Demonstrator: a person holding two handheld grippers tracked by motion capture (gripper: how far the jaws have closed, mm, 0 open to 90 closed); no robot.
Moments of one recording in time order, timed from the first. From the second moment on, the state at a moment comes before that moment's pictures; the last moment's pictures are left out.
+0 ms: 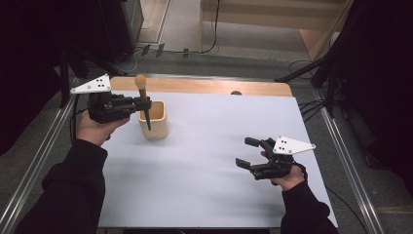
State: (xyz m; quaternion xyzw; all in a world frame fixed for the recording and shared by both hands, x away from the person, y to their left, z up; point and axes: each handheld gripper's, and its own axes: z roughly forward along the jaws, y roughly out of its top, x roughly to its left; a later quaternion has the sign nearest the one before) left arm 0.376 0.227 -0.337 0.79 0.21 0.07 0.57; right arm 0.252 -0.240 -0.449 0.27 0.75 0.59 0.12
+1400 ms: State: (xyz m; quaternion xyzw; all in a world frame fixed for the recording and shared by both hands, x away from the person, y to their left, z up) left arm 0.420 0.230 -0.361 0.78 0.25 0.13 0.56; right arm 0.253 -0.242 -0.449 0.27 0.74 0.60 0.11
